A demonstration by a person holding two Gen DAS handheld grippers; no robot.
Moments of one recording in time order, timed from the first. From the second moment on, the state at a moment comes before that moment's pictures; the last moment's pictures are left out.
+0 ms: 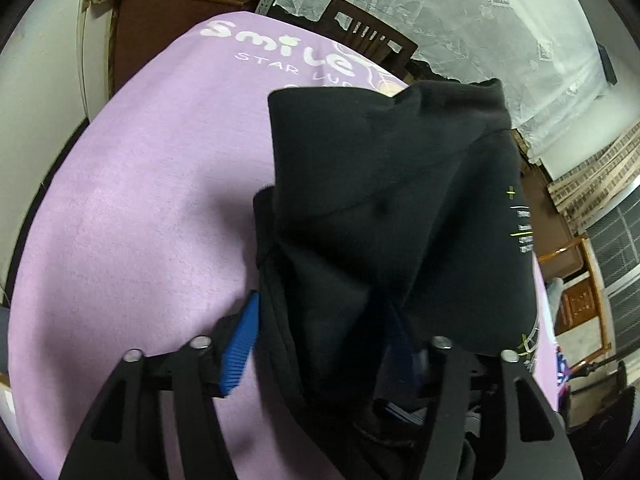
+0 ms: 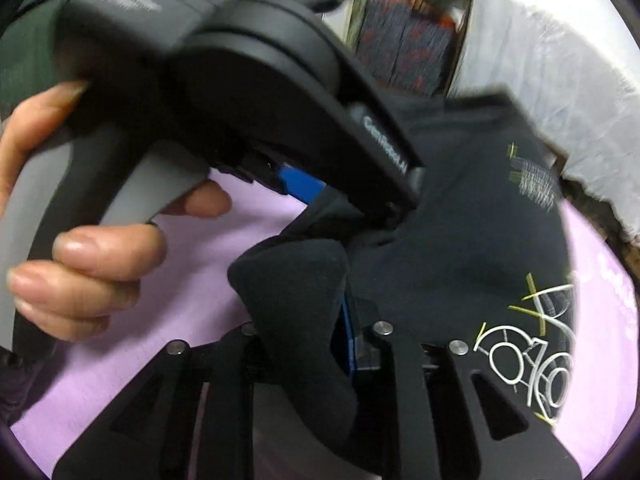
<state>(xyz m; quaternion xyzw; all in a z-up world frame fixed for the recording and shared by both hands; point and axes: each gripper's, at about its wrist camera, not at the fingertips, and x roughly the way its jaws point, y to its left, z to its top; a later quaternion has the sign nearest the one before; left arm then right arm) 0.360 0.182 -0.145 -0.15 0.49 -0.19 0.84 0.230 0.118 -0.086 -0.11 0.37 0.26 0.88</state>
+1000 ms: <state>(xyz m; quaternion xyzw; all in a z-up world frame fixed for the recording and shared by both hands) 0.351 0.126 -0.126 -0.09 0.44 -0.17 0.87 0.351 -0.021 -0.047 0.10 0.36 0.18 0.91</state>
